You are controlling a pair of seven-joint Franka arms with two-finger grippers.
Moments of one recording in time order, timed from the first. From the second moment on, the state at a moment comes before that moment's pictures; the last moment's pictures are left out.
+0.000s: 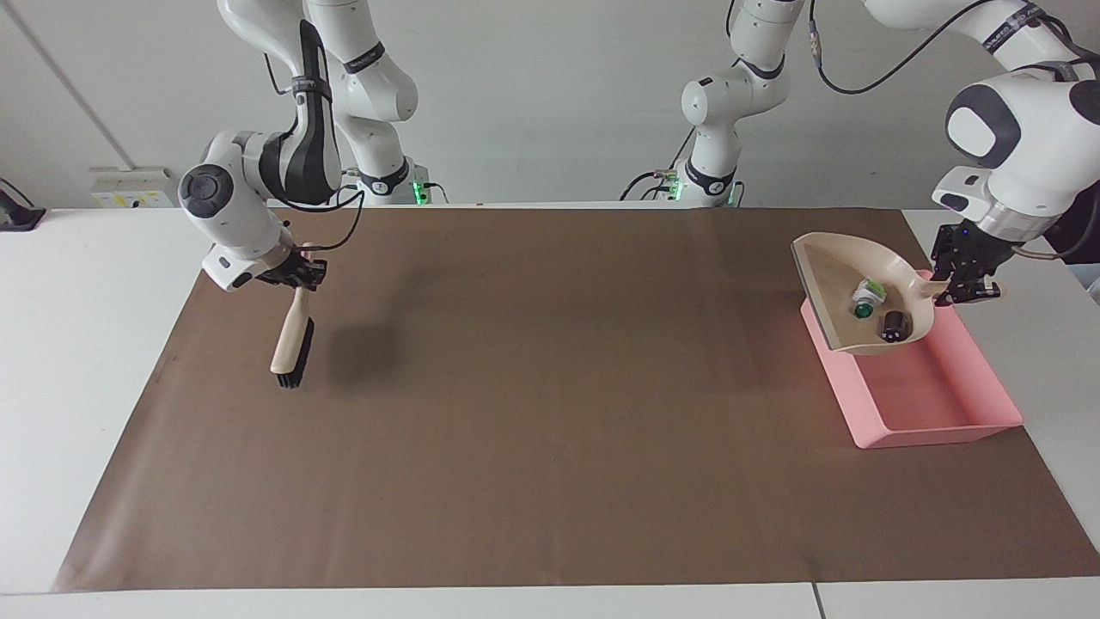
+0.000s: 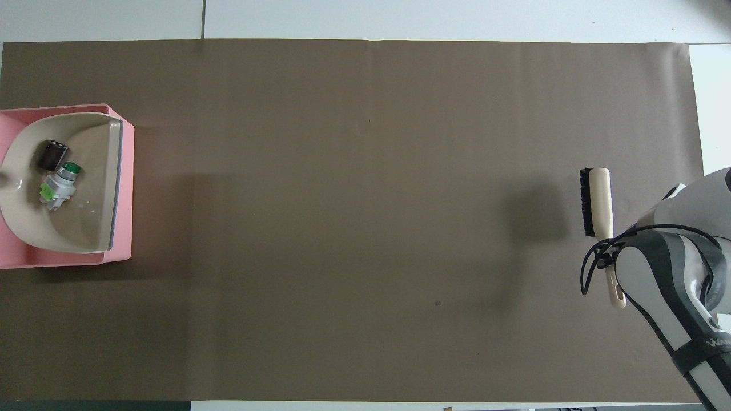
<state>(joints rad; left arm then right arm) 0.33 0.09 -0.09 -1.74 0.13 1.87 1.88 -0.29 -0.07 0.15 -2.34 -0.07 1.99 -0.11</state>
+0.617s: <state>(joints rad) 0.36 0.14 -0.04 -1.73 0.43 2.01 1.80 -0.29 -0.07 0.15 -2.38 -0.07 2.05 -0.12</state>
